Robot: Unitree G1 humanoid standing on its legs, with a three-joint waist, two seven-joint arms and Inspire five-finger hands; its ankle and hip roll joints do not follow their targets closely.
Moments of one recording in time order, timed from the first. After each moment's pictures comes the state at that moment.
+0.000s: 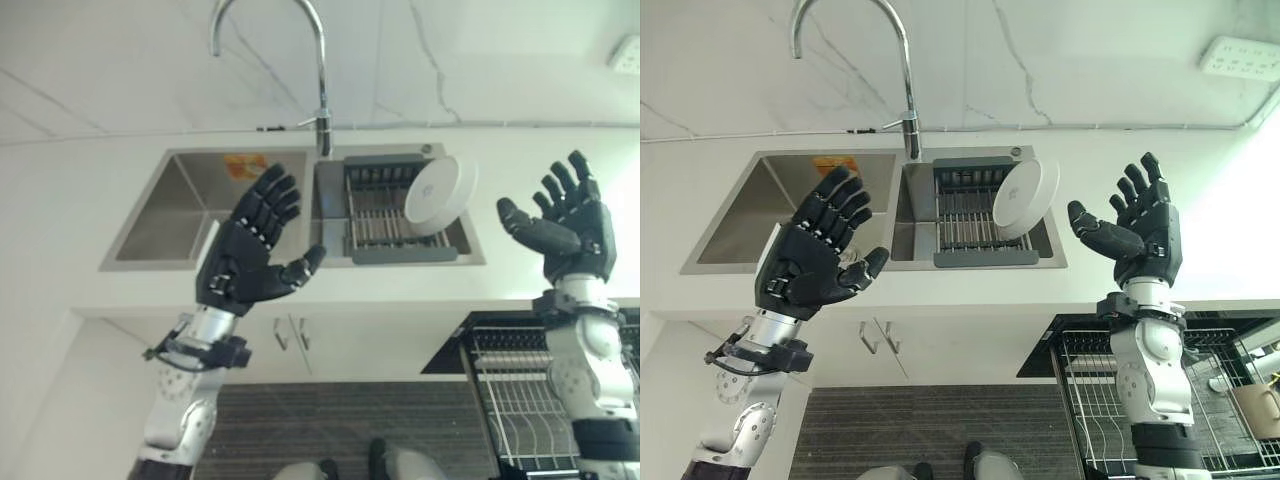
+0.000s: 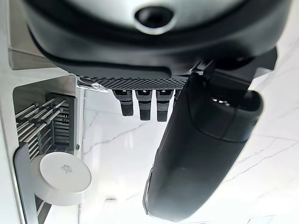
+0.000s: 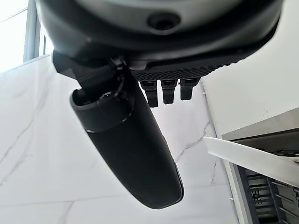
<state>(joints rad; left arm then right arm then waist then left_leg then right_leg) -0.01 0.41 -0.05 -0.21 -0.62 -0.26 -0.21 -0.24 -0.54 -0.15 0.06 0.65 -0.12 -0.18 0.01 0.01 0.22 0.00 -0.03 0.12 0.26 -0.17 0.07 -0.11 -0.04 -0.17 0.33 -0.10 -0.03</state>
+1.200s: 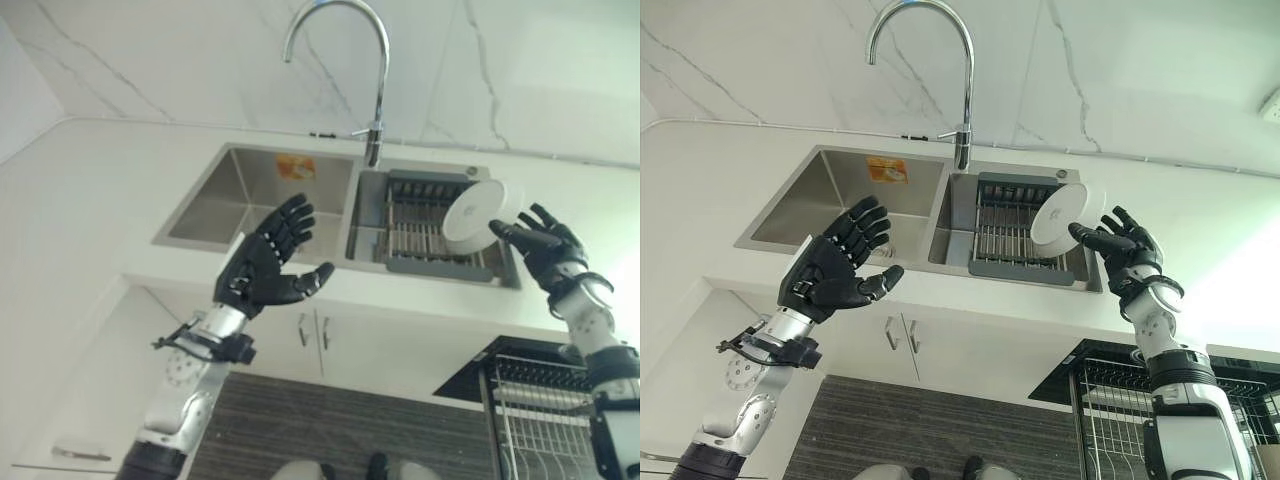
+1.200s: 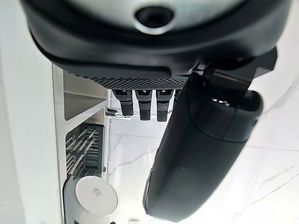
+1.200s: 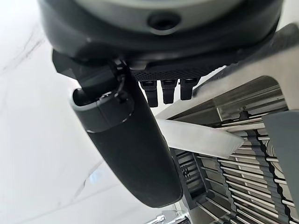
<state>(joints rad) -0.07 0.51 -0.13 -0.10 -0.63 -0.20 -0.20 -0.57 -0.69 -0.01 0.69 0.95 0.14 -0.03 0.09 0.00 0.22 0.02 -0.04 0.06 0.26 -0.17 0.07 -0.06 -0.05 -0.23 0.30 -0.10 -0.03</state>
